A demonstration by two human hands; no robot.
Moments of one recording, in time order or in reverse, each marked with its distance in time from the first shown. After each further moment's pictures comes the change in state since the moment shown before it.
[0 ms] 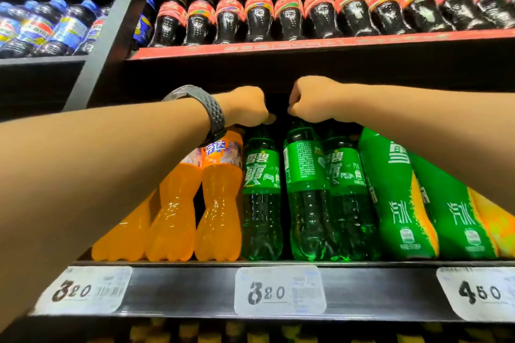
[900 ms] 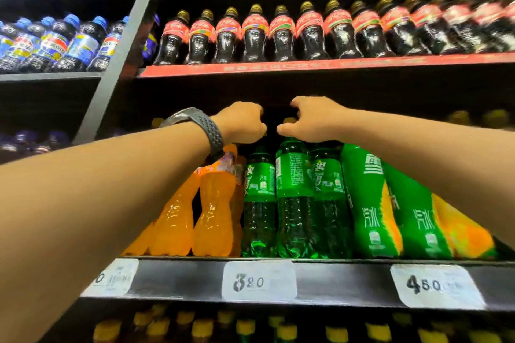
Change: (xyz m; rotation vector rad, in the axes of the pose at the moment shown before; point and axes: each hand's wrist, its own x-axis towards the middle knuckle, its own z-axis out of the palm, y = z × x) left_hand -0.017 0.006 -0.004 0.060 0.047 -0.032; right_hand -0.031 0.014 -0.014 -0.003 0.014 -0.091
